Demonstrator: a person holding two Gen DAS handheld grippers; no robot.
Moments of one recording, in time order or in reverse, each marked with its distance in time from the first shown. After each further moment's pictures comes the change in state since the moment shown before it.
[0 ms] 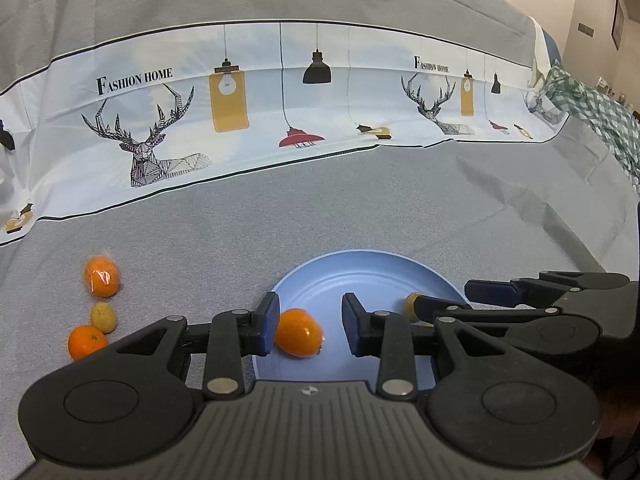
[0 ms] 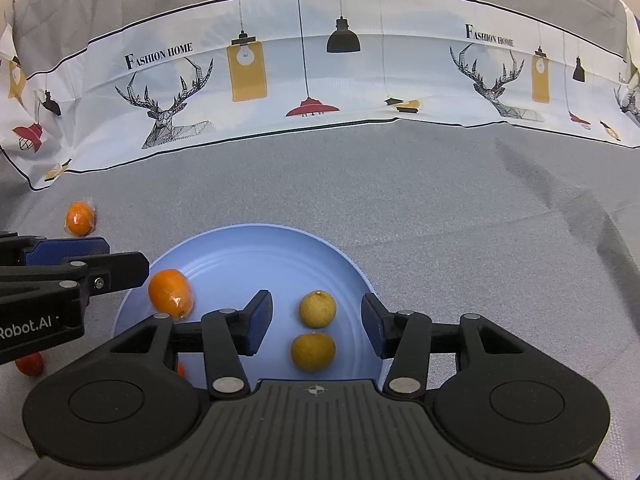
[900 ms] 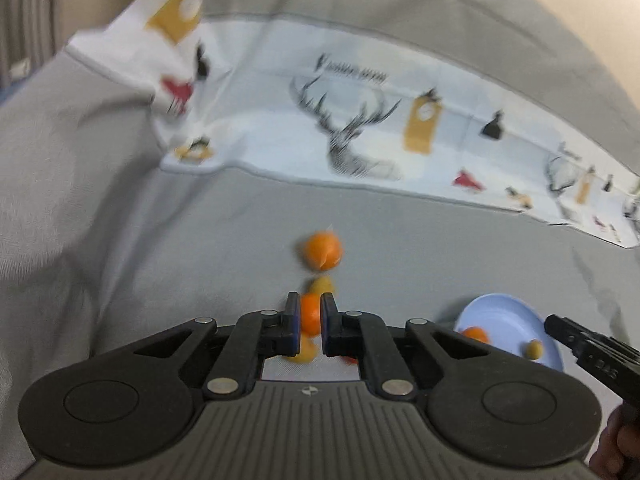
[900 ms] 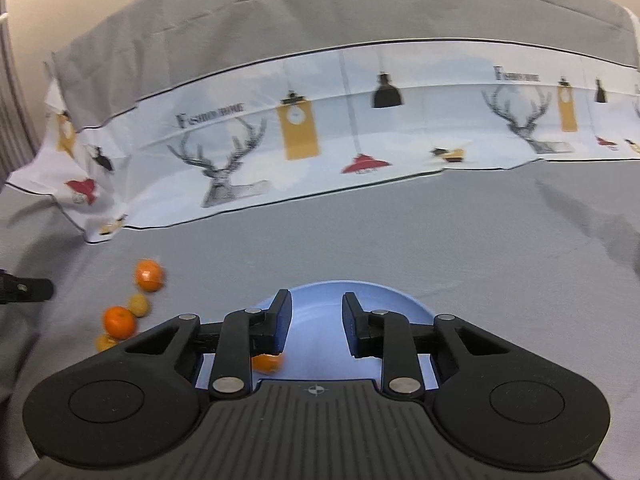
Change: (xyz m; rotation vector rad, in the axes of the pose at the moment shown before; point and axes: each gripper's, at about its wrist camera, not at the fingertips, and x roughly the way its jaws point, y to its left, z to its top) left arm -0.070 0.160 -0.010 -0.389 0.040 0.211; right arm -0.027 0.032 0.007 0.043 -0.156 0.152
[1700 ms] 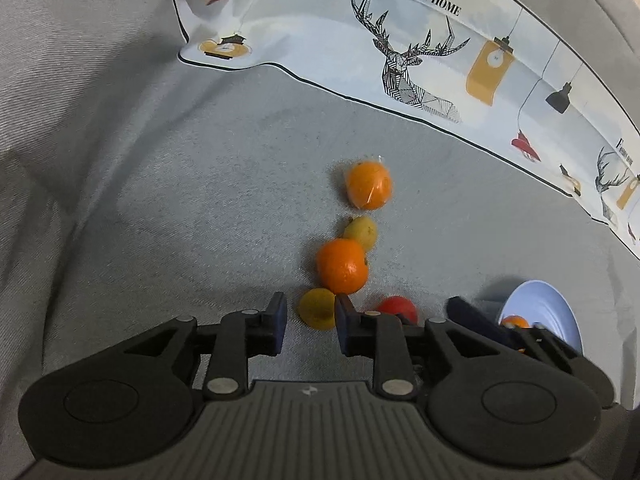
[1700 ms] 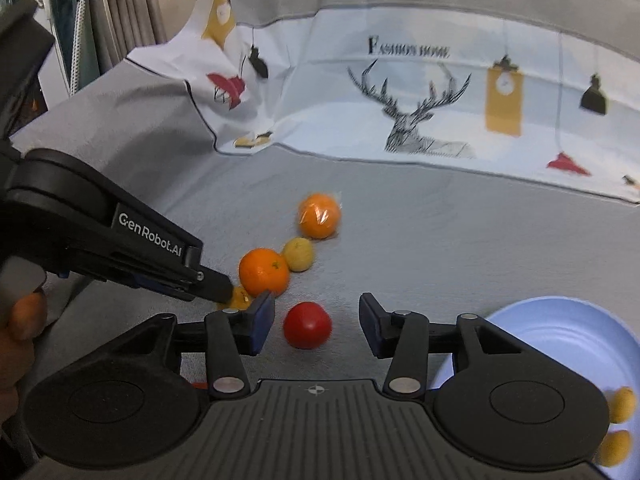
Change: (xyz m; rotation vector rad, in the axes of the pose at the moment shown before) left arm 0.064 0.019 -0.005 -0.148 0.222 0.045; right arm 0.082 0.128 -0.027 -0.298 0.146 0.288
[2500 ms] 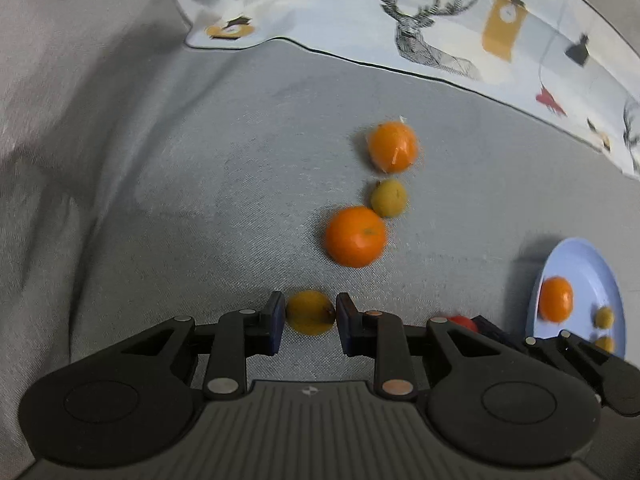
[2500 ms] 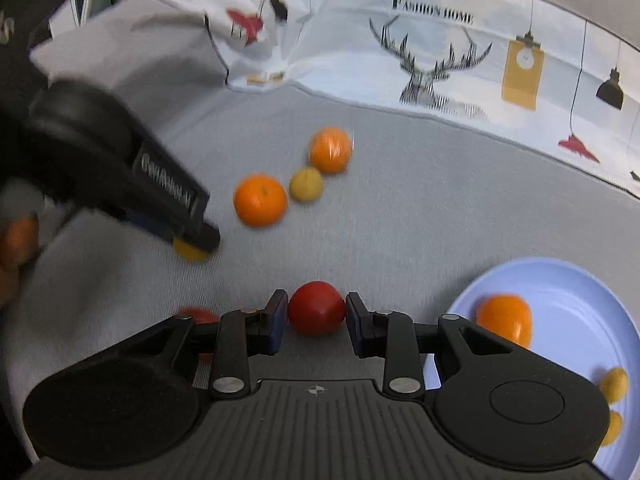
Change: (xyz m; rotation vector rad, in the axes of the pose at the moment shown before) left arm 0.009 -0.009 -0.009 0.112 0.062 0.124; right arm 0.002 0.009 -0.022 -0.109 0.146 -0.036
